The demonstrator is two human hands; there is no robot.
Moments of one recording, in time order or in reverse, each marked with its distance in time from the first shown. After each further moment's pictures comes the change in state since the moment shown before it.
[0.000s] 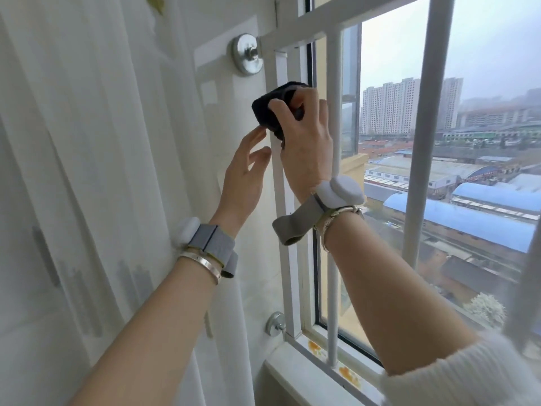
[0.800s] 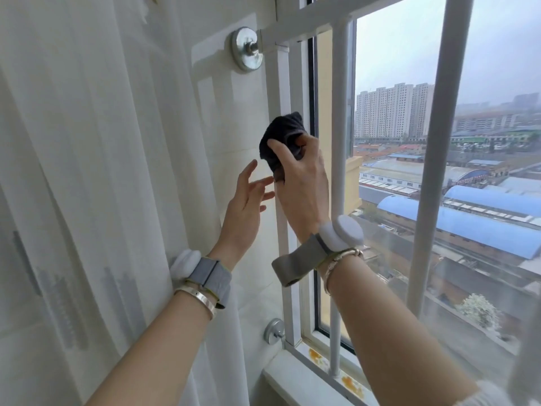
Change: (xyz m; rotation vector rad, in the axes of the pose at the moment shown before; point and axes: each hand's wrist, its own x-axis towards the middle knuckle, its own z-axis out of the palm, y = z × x) left_hand -0.029 -0.035 0.002 -0.045 -0.059 -0.105; right_hand -0.047 0.007 0.018 0.052 -0.125 0.071
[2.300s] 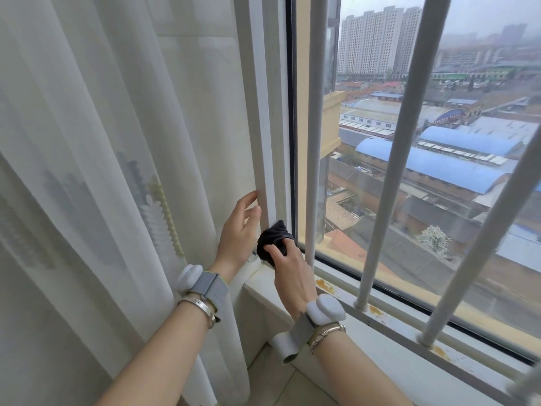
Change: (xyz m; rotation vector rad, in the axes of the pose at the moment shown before) left_hand -0.124 -0.120 0.039 0.093 -0.078 -0.288; right_hand -0.282 0.017 -0.004 -0.098 -0.660 0.386
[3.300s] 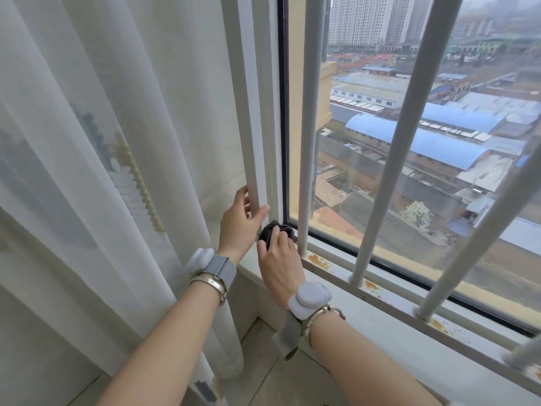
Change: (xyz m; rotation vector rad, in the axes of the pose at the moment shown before) left_hand 0.003 -0.051 0.031 0.168 0.023 -0.058; right_hand -0.014 0.012 0.034 -0.638 -0.178 -0.136
